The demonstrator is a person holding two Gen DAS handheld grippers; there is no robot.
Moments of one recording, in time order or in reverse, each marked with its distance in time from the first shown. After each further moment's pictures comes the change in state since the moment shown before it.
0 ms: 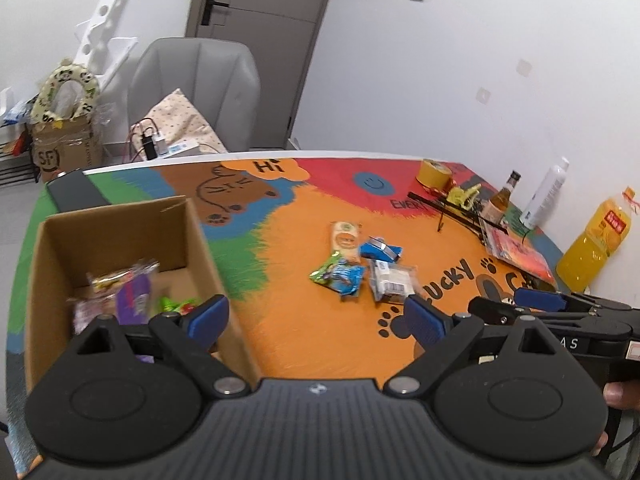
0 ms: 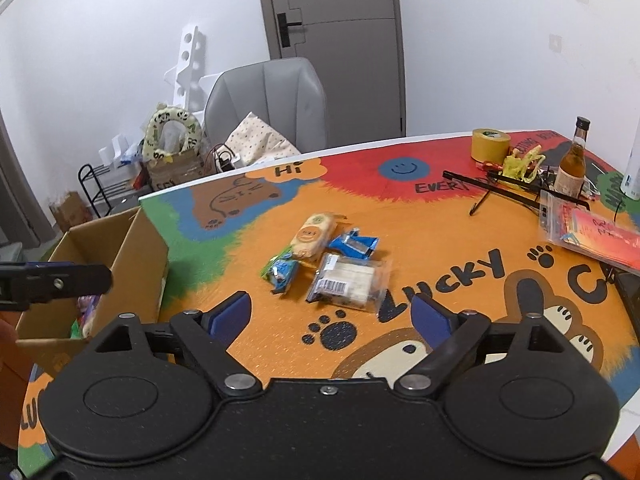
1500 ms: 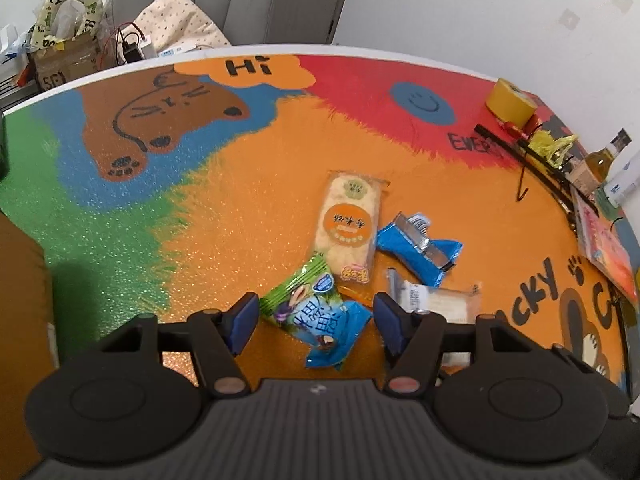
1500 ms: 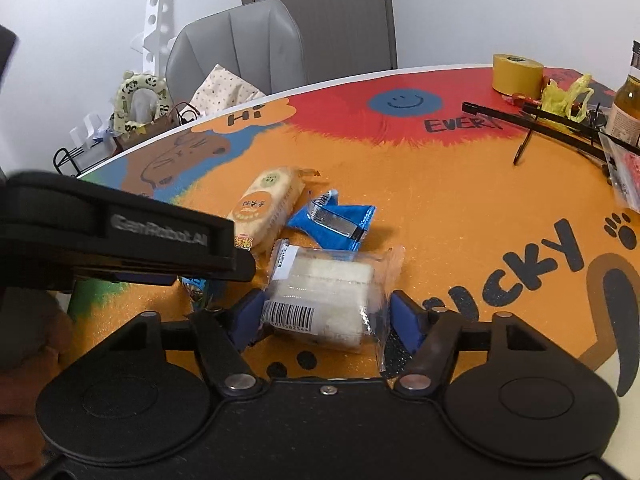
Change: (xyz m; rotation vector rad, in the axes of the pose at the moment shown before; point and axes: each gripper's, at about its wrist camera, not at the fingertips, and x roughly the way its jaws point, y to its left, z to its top) left arm 0.221 -0.041 0.036 -0.090 0.305 0.150; right arm 0.141 -0.024 -0.005 0.047 0.131 -0.012
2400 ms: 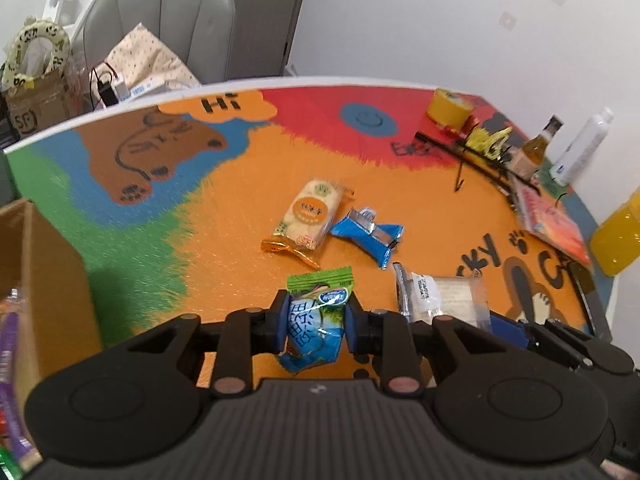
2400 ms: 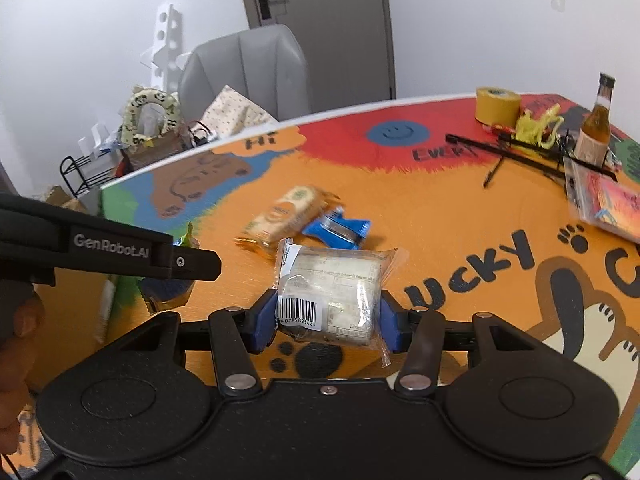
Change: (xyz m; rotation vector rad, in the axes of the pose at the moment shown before) left arm -0.078 0.008 -0.021 0.111 -0.073 -0.113; right arm -0.069 0.017 -0.001 -0.023 -0.050 0.003
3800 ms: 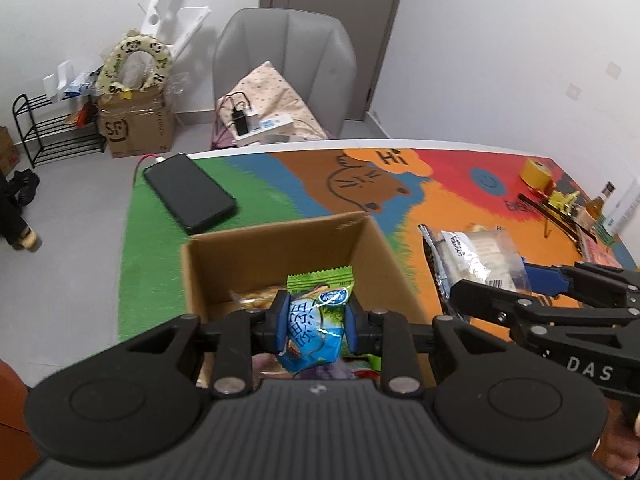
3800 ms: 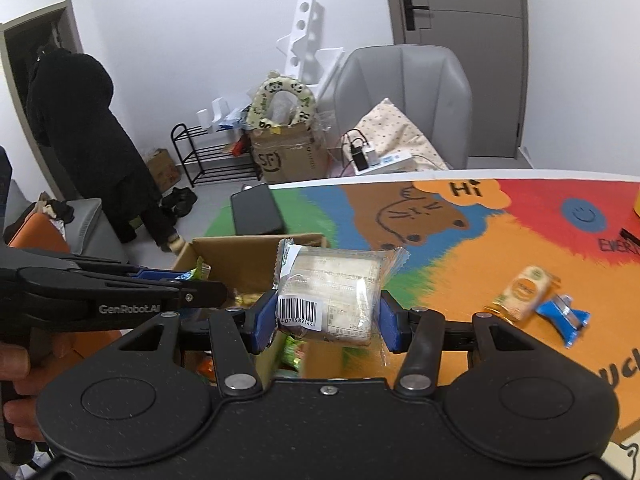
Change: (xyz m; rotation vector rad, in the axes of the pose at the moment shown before) left arm -0.128 0.172 -0.027 -0.099 -0.127 0.169; right arm -0.011 0.186 0.044 -0.220 0.003 0.266
